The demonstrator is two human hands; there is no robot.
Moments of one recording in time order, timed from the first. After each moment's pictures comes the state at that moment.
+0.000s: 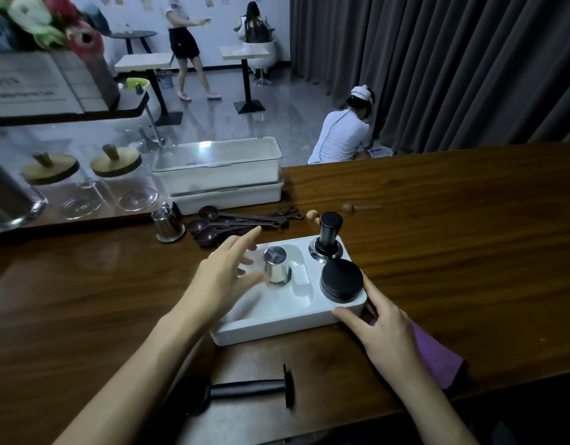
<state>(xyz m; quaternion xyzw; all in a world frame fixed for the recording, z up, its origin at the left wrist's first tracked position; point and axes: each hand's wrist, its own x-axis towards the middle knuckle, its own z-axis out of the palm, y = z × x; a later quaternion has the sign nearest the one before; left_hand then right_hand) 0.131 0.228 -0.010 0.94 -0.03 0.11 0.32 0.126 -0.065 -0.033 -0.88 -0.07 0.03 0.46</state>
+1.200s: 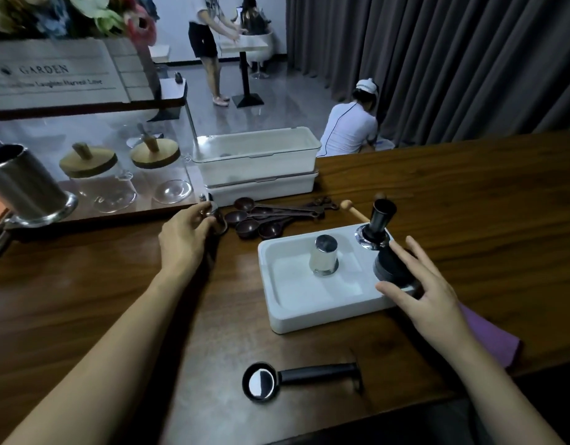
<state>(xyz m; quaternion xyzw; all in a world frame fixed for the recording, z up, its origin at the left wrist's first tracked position) 0.160 0.378 -0.028 0.88 0.18 0.26 0.35 0.124 -0.033 -0.010 -0.88 -0.10 -0.02 0.46</state>
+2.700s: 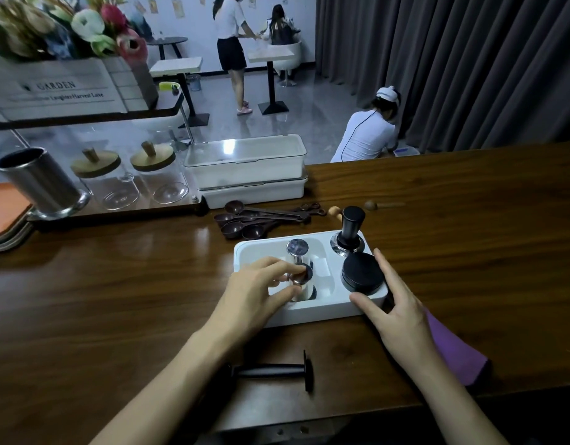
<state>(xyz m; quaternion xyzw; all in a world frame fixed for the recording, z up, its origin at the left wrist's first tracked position) 0.085 0.198 -0.004 0.92 -0.04 0.11 0.38 0.135 -0.057 -0.039 -0.86 -0.14 -0.02 0.49</state>
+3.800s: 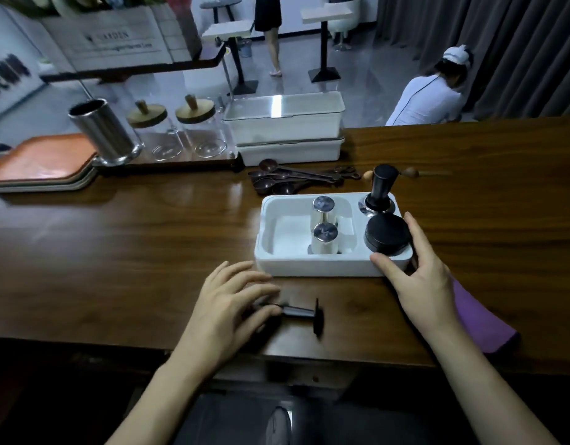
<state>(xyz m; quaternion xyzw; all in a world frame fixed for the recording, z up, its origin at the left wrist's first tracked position) -0.036 0.206 -0.037 0.97 -0.01 0.19 0.17 0.135 -0.062 -0.045 -0.86 -0.15 -0.02 0.49</state>
